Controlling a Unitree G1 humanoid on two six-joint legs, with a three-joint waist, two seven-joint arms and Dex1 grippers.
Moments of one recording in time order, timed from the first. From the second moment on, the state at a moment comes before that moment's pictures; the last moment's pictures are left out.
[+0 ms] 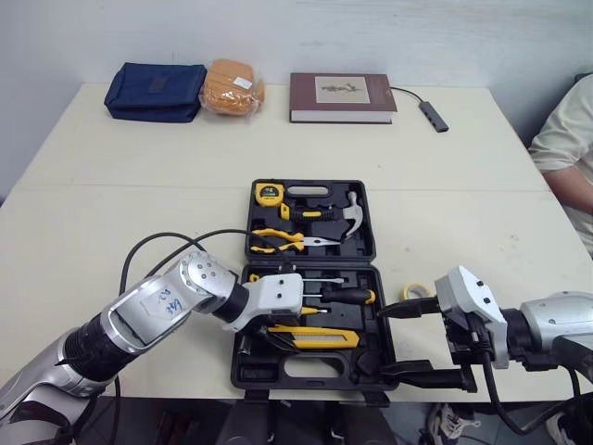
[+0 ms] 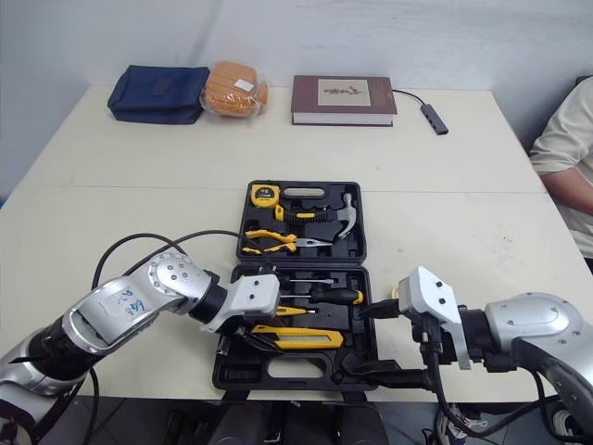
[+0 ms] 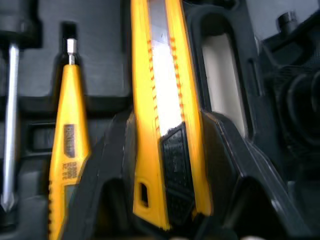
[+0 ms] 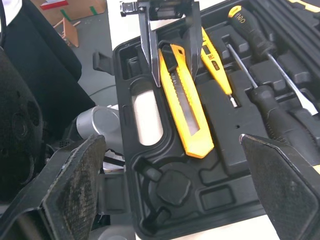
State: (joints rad) left arm -0.62 0.83 -0.58 -0.51 -0.36 0.89 -1.03; right arm 0.04 -1.06 -0.22 -0.71 0.83 0.76 1.08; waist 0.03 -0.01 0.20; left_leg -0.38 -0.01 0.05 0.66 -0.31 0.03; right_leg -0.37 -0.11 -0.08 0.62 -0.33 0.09
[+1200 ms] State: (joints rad) left arm -0.31 0.66 -0.38 -0.33 -0.32 0.40 -1.13; right arm -0.02 -1.05 -0.16 -0.69 0.78 0.72 1.09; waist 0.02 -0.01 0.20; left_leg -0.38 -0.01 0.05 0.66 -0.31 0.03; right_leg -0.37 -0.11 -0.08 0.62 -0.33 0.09
